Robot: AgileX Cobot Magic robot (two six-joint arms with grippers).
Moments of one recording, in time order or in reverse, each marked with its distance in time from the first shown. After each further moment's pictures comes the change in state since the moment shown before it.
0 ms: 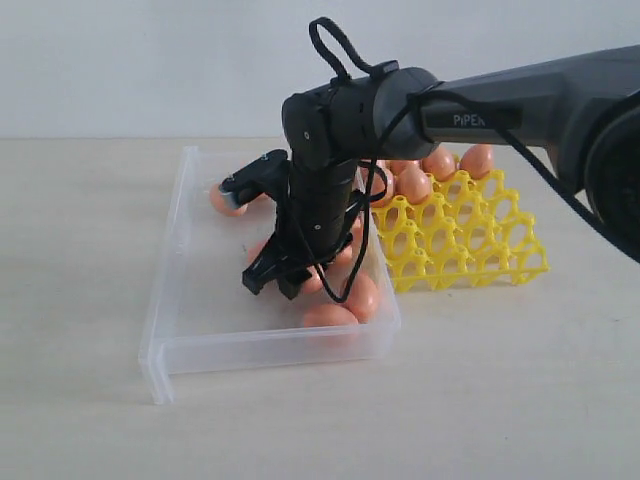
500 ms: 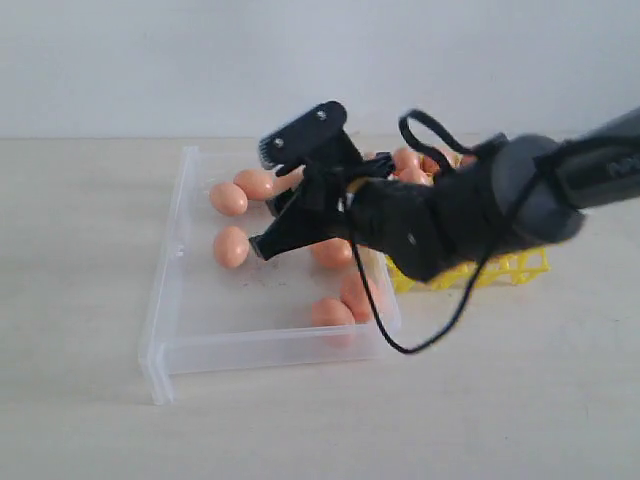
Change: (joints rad) left arm 0.000 0.000 0.000 0.000 0.000 0.000; right arm 0.000 -0.275 0.662 0.124 -1.278 -0.112
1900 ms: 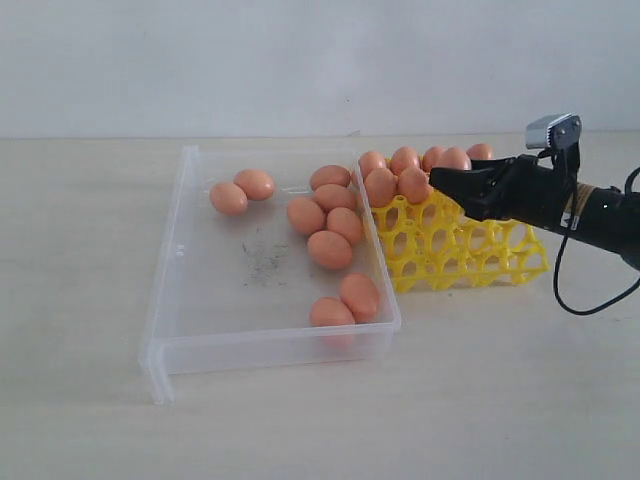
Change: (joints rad) left arm 0.000 0.000 0.000 0.000 0.000 0.000; right arm -0.766 0.327 -0.064 -1.188 -0.810 0.947
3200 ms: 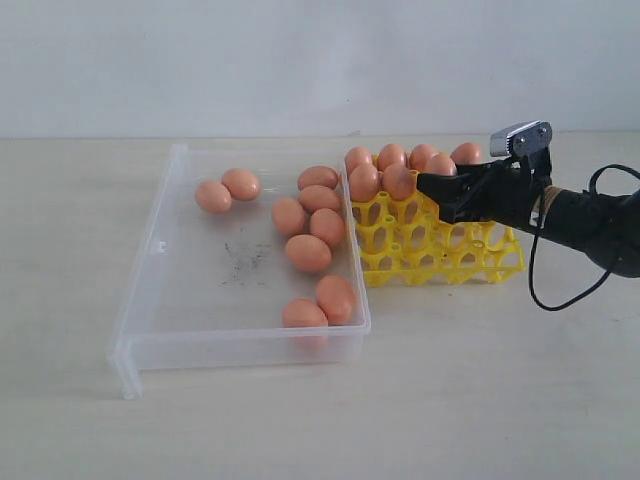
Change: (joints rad) left arm 0.000 0.000 0.000 0.000 0.000 0.000; right arm 0.064 0.064 -0.075 0.133 0.140 -0.107
